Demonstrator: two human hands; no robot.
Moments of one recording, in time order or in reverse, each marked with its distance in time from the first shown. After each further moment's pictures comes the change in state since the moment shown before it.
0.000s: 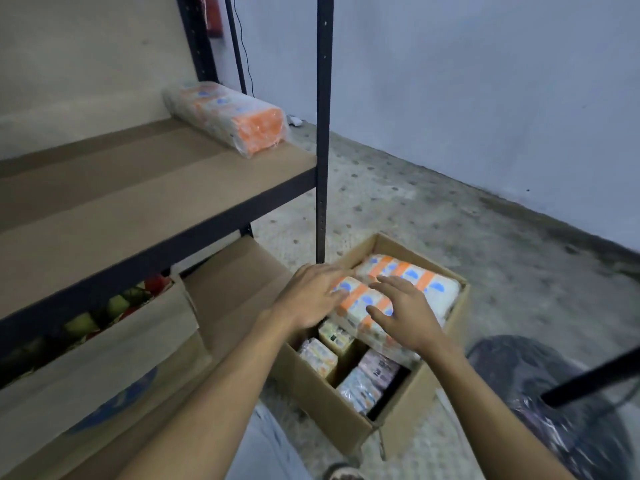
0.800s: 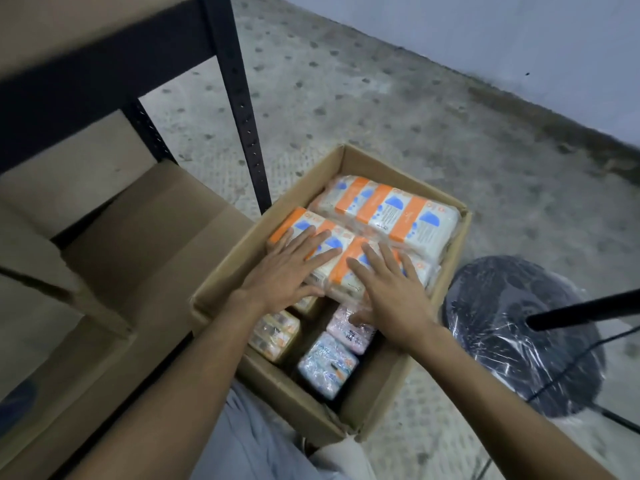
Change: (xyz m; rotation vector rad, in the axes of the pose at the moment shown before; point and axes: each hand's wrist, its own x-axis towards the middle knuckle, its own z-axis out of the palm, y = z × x) left_hand 0.062 -0.113 0.175 0.324 -0.230 0.305; right_hand -0.001 0.083 0.087 -0.405 -0.256 0.006
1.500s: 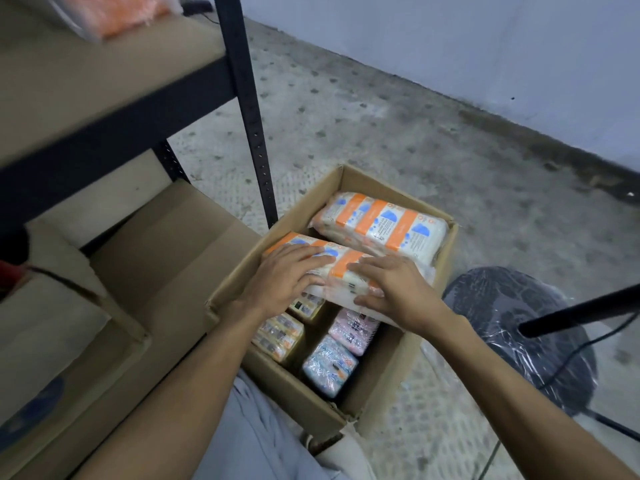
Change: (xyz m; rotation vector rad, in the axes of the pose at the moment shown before) left_hand -0.017 0.016 -0.038 -0.298 0.256 -0.088; right_hand -0.005 0.012 -0.048 0.251 0.043 -0.123
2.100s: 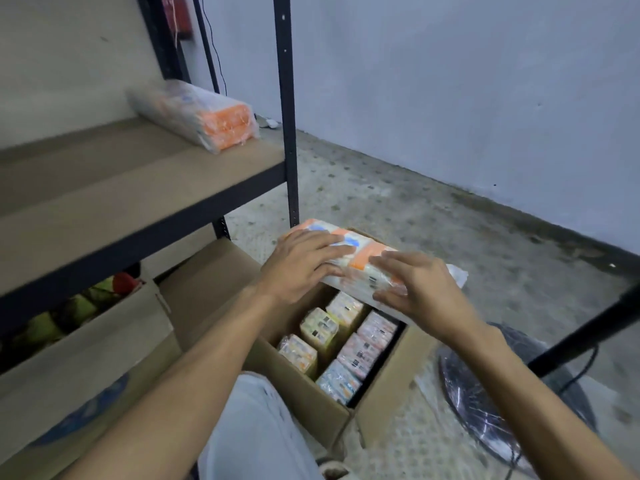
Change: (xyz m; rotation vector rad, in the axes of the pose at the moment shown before) left_hand -0.003 0.093 -0.140 0.258 0.209 0.142; right_hand -0.072 -0.072 -0.127 -0.072 0.378 -0.089
